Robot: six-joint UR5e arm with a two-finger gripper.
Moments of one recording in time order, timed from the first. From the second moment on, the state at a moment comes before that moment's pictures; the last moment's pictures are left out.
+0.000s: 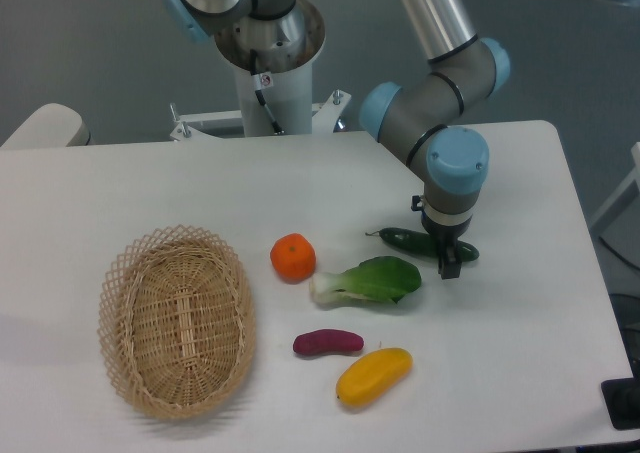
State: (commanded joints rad) arm 2.70 -2.04 -1.81 -0.83 1.68 2.19
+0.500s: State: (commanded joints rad) arm 2.70 -2.04 -1.79 -0.83 1.69 2.19
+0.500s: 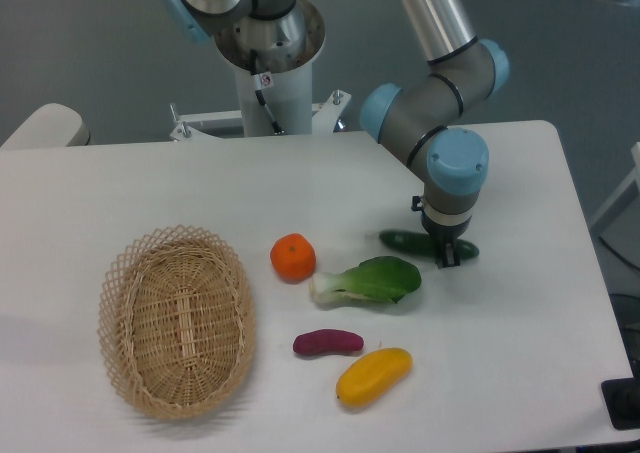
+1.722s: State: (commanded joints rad) arm 2.50 -1.96 -1.45 -1.17 1.54 1.78
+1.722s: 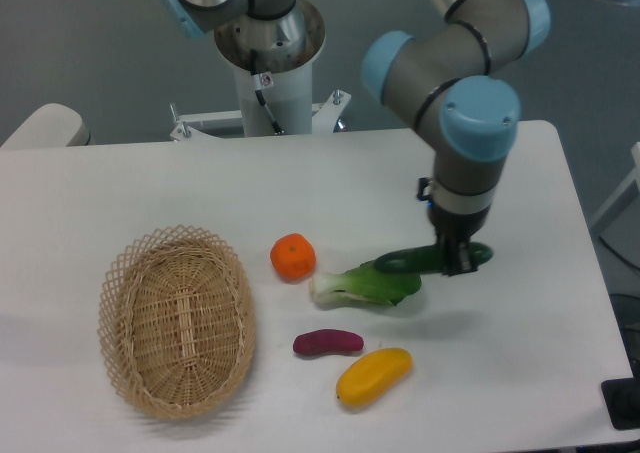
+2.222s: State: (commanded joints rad) arm 2.35 -1.96 -1.44 -1.14 1.52 1.46
